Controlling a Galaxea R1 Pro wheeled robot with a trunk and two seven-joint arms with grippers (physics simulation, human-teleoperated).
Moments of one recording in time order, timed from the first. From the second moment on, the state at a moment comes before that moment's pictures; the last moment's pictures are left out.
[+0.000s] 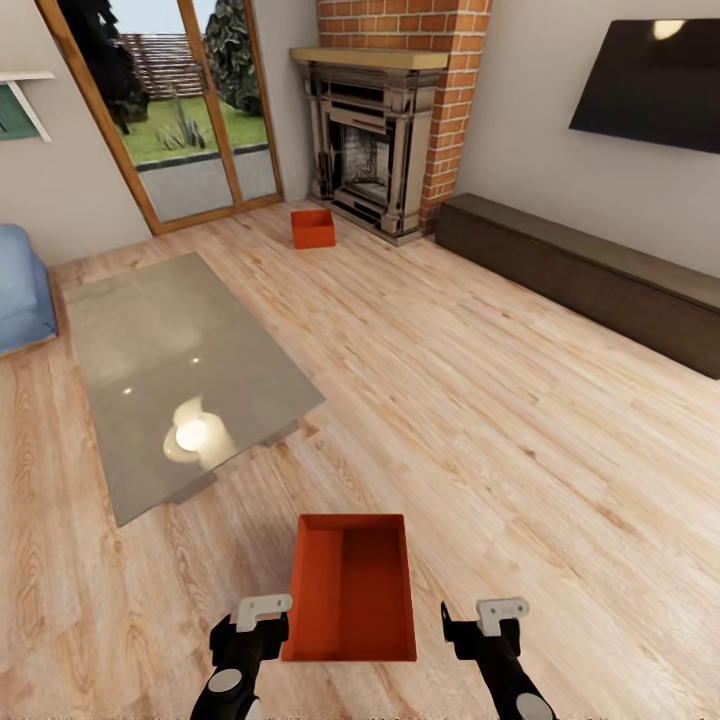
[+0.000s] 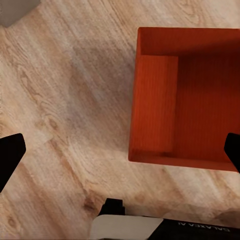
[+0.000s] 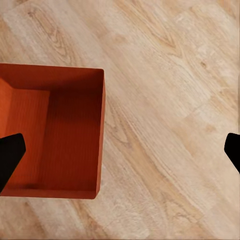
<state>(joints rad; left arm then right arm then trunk) -0.13 -0.10 -0.16 -1.13 0.05 0.29 0.35 -0.08 0.06 0.03 -1.12 0.10 0.05 -0.06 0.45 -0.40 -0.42</state>
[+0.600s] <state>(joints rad) -0.13 -0.10 -0.16 -1.13 0.05 0.29 0.35 -0.08 0.06 0.03 -1.16 0.09 0.05 -0.06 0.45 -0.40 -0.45</state>
